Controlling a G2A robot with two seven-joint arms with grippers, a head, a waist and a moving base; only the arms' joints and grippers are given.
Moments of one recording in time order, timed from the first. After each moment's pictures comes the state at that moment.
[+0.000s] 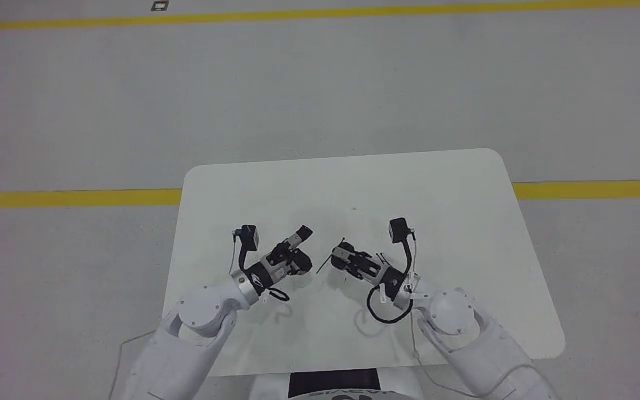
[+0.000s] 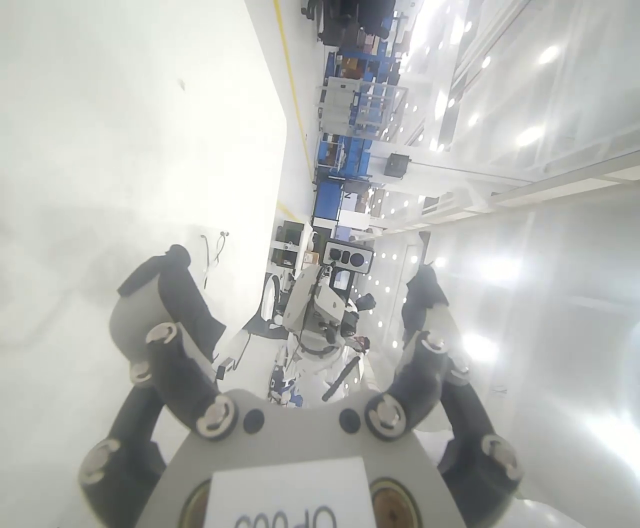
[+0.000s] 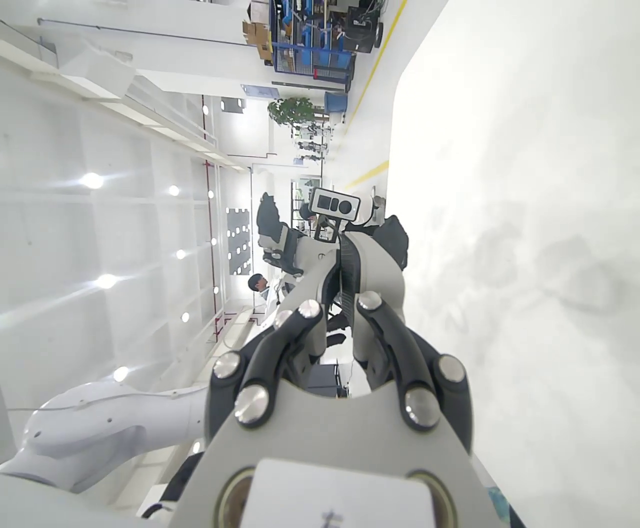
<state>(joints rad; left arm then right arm) 1.66 -1.15 -1.23 -1.73 -0.32 -0.06 -0.52 -1.60 -1.11 1.04 -1.74 0.12 -0.18 0.40</state>
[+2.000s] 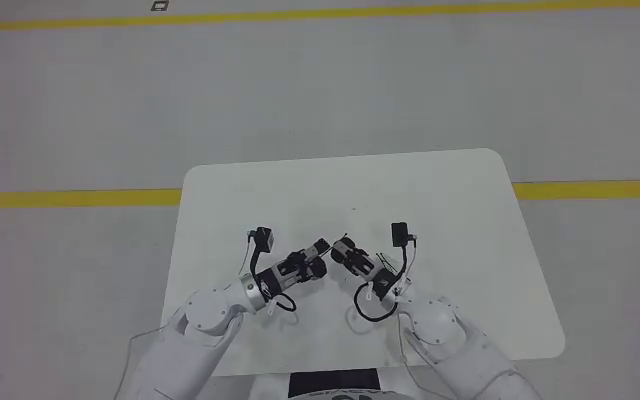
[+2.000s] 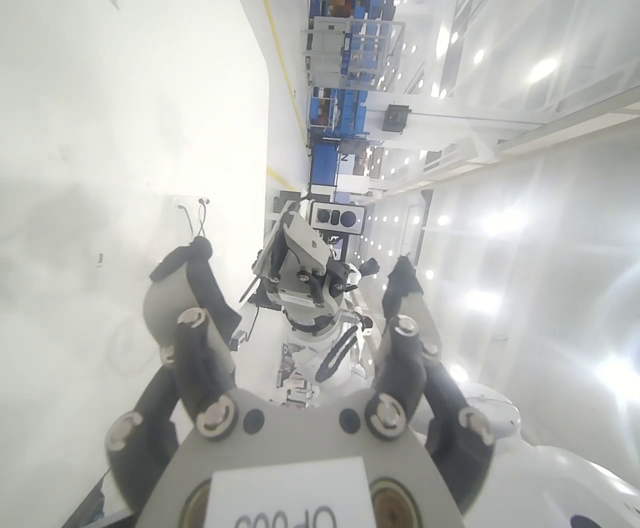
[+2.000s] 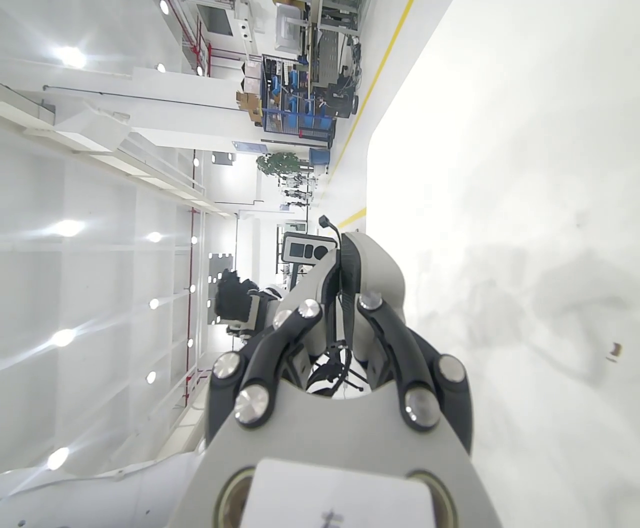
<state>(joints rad) 1.63 -1.14 -1.16 -1.69 -0.31 -0.16 -0.60 -1.62 -1.15 0.99 -1.72 0.04 -0.13 0.18</state>
